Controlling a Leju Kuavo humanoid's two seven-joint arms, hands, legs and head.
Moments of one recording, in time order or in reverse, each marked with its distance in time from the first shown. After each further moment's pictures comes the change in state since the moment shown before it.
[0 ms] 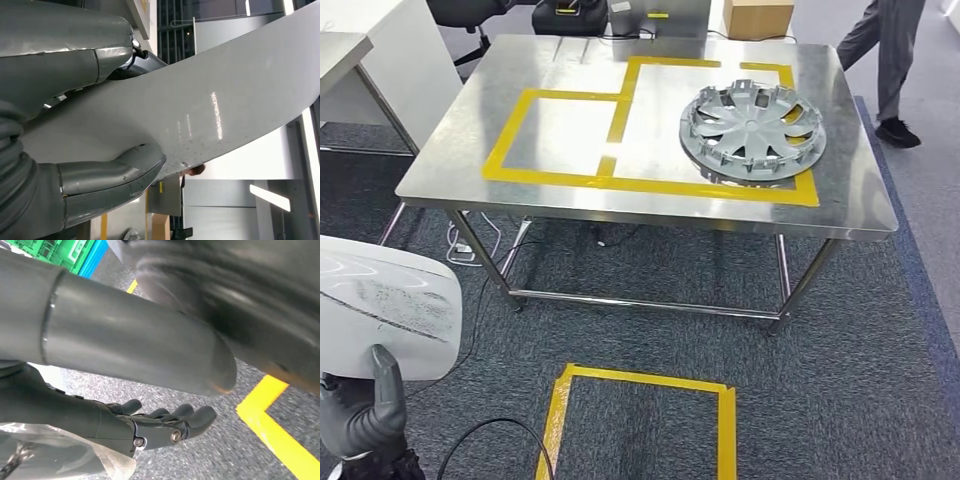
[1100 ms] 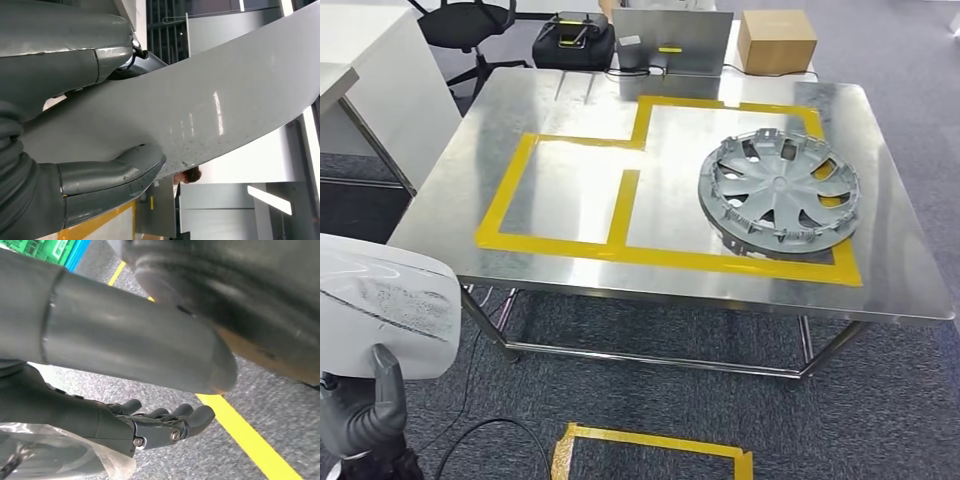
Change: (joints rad) left arm -0.006 0.012 -0.004 0.001 -0.032 0.003 -0.007; right arm -0.001 -0.004 0.000 0.000 0.001 -0.007 -0.020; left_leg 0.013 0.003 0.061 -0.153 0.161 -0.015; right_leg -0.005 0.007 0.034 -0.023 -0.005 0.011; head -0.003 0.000
